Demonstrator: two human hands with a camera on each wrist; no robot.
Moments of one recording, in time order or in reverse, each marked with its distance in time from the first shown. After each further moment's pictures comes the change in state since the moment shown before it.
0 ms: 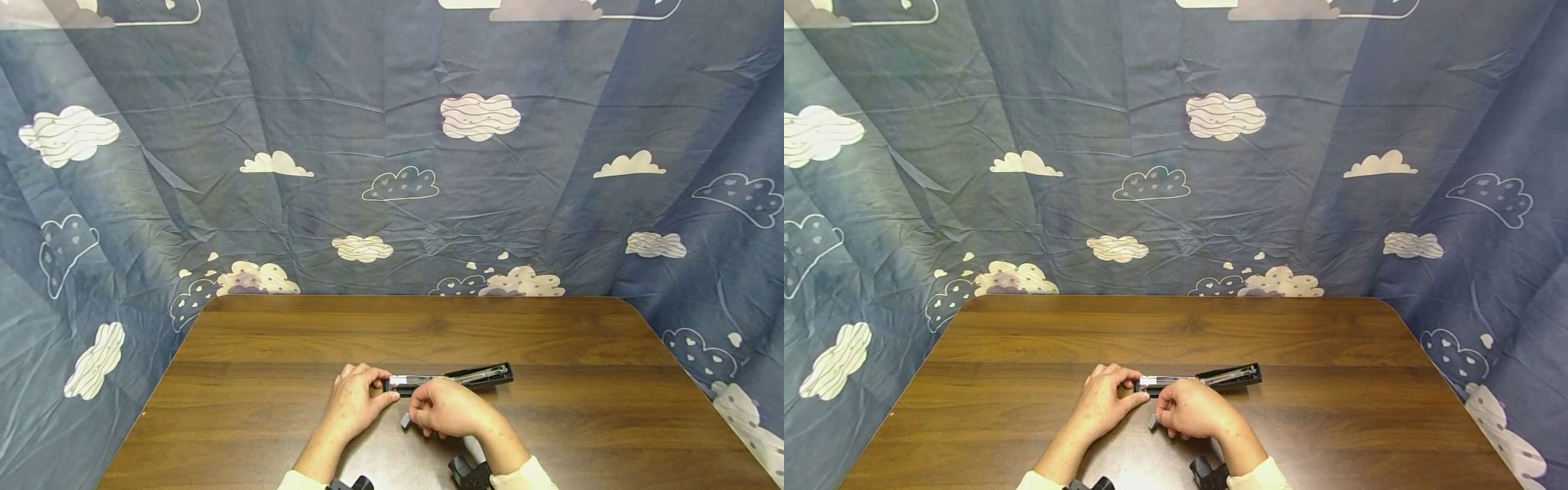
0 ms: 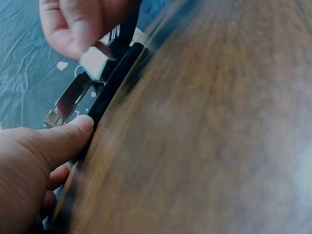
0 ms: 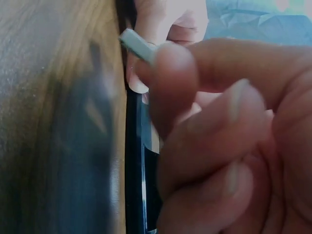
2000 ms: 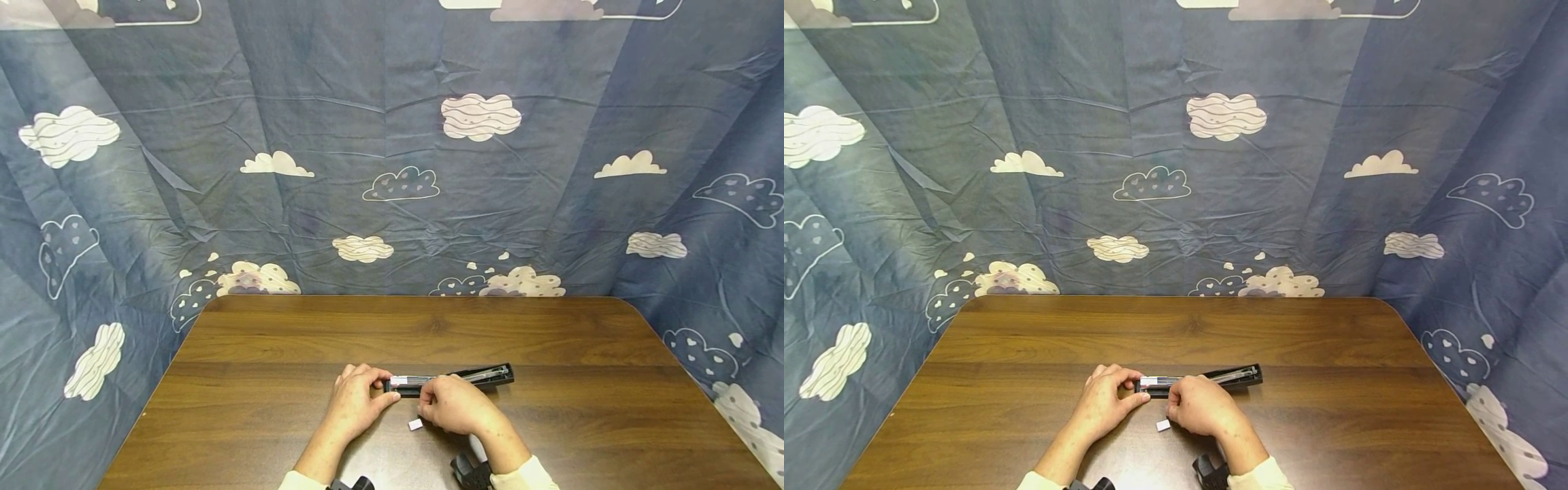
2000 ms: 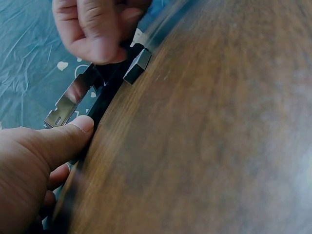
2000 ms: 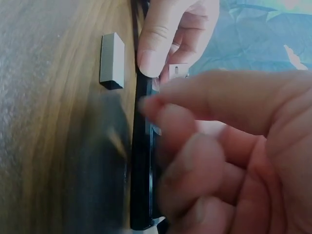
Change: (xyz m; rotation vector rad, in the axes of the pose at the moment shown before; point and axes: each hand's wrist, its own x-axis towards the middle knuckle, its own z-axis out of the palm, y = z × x) left_hand 0.000 0.001 0.000 0.007 0.003 -0.006; right_hand -0.001 0.003 0.000 -0.283 0.185 0.034
